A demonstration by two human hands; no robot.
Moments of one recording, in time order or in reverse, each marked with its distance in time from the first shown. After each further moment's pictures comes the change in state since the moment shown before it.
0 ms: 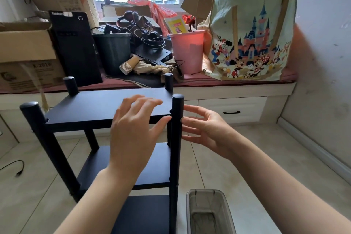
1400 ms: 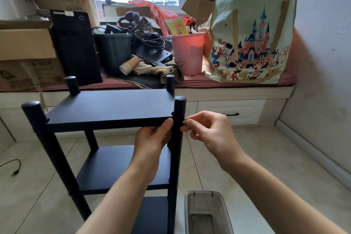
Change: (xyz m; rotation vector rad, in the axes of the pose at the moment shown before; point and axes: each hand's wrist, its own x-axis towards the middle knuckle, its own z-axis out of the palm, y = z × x) left_hand -0.017 0.016 0.034 -1.289 -0.239 -0.906; right_hand -0.030 -0.002 0.030 -0.355 0.325 -0.309
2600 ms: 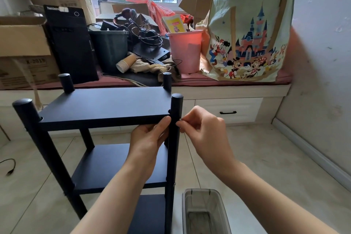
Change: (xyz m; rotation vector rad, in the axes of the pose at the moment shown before) left_hand 0.002 0.000 -0.001 -0.099 -0.038 -0.016; right_hand 0.000 0.010 0.009 -0.463 0.113 -0.364
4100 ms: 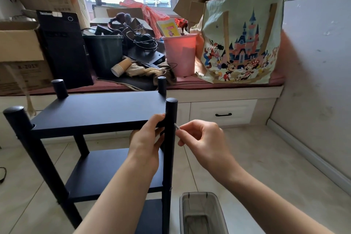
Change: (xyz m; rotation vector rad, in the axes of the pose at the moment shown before) left_hand 0.009 0.011 0.020 -0.059 0.176 -0.188; right_hand -0.009 -0.004 -0.012 0.162 -0.101 0.209
